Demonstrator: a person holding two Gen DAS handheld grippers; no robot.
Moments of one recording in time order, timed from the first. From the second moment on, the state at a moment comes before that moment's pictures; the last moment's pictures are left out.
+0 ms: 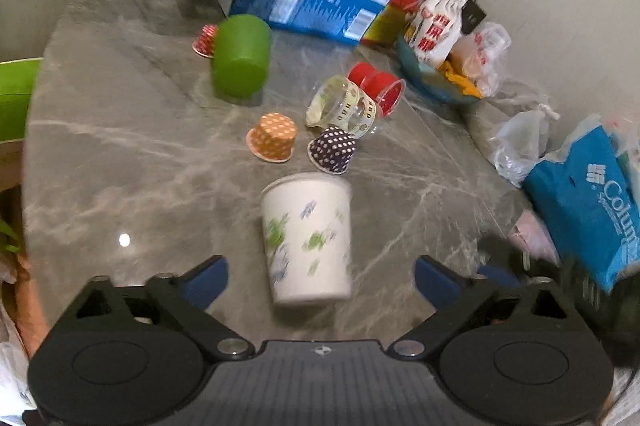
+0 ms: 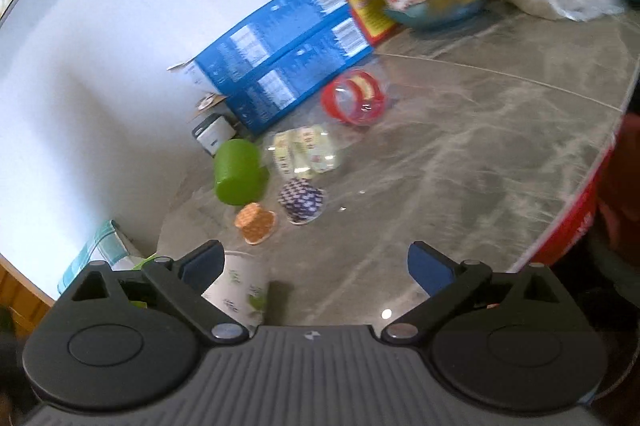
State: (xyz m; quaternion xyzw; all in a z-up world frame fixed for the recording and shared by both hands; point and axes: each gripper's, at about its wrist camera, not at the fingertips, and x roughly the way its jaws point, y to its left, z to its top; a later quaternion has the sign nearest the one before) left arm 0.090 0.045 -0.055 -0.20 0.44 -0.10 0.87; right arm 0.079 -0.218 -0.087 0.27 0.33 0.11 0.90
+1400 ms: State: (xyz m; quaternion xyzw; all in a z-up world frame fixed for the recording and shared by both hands) left arm 0.150 -0.009 -0.059 -0.07 0.49 -0.04 0.87; right arm 0.082 -0.249 -0.116 0.26 0.35 0.17 0.88
